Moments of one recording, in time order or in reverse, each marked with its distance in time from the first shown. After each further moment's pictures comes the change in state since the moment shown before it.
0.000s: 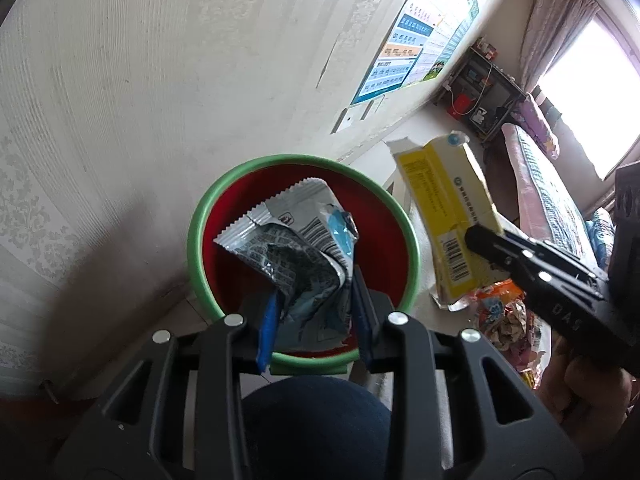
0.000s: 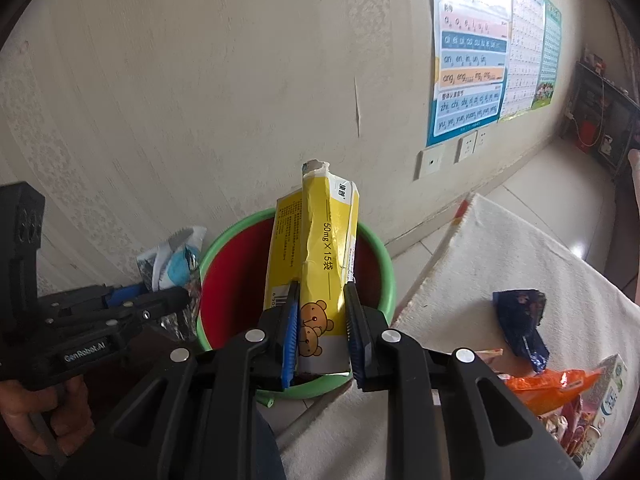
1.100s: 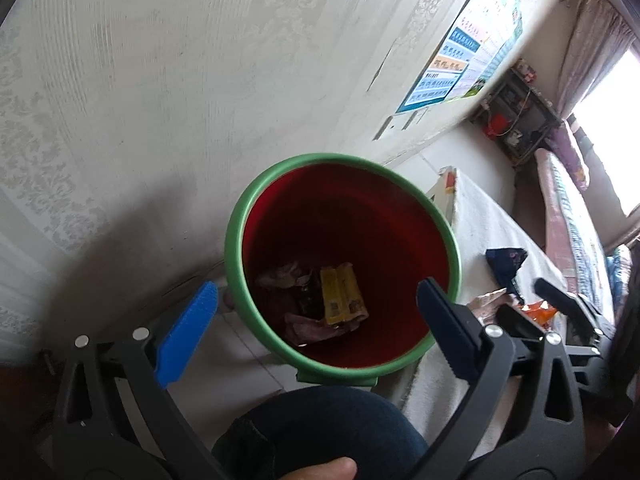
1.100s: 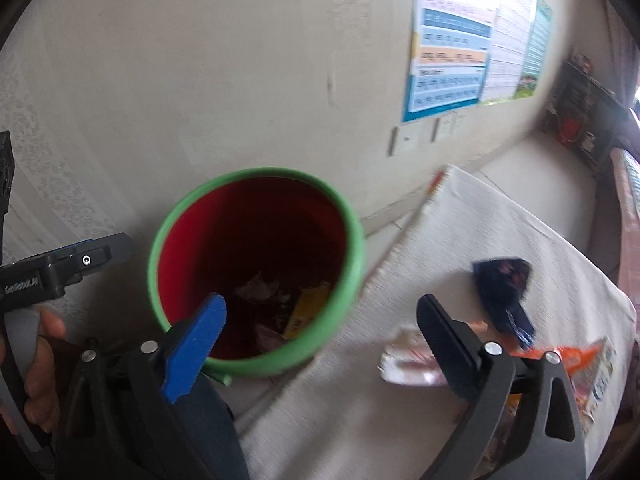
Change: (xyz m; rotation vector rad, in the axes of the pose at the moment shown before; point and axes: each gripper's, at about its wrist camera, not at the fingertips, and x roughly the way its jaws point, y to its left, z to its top) left arm 0.004 0.024 -0.011 -0.115 -0.017 0.112; right arm 0.013 -0.020 -0.032 -0.007 0.043 -0.114
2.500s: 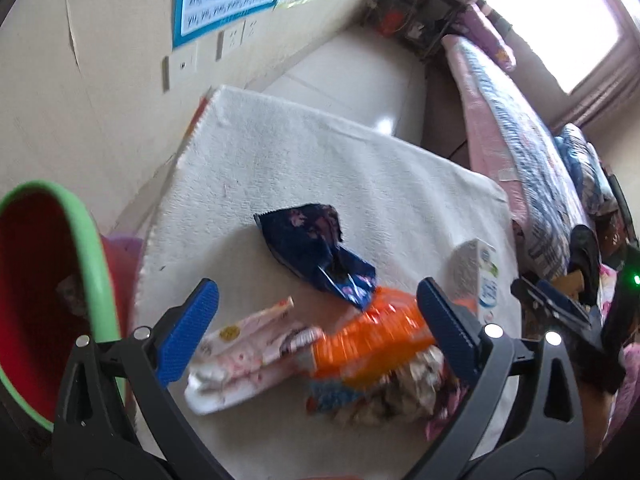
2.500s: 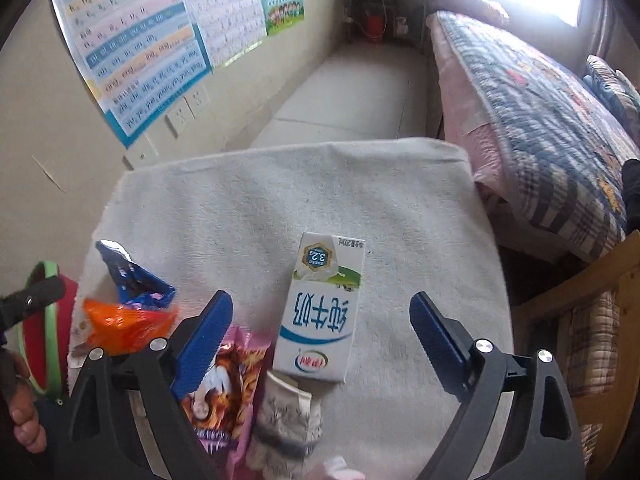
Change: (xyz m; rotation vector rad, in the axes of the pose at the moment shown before) left arm 0.131 -0.287 -0.006 0.334 0.266 -0.225; right arm -0.070 -0.317 -0.118 0.571 0.070 -0.339
